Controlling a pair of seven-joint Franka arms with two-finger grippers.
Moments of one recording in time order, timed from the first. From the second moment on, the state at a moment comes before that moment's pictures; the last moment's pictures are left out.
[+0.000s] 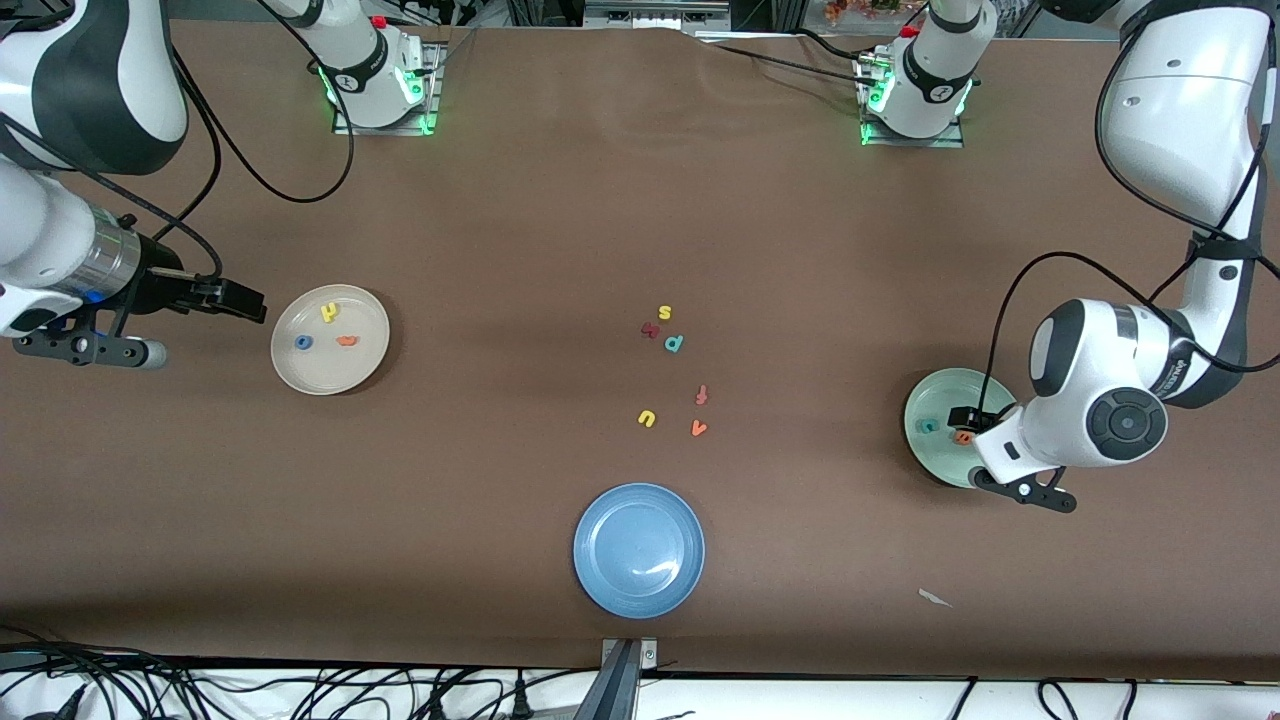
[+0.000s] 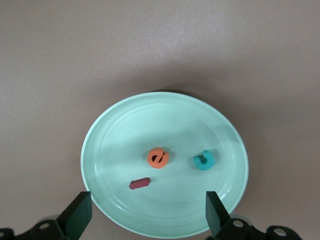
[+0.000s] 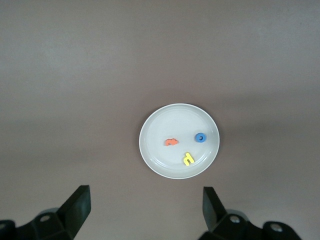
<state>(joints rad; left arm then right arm) 0.12 0.69 -0.21 -1.46 0.26 1.93 0.07 0.46 0.21 -0.45 -1.58 0.10 1.67 0.13</state>
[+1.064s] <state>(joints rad) -0.05 0.17 -0.01 -1.73 0.06 1.79 -0.06 0.47 0.21 -0.44 -1.58 0.03 1.67 0.12</state>
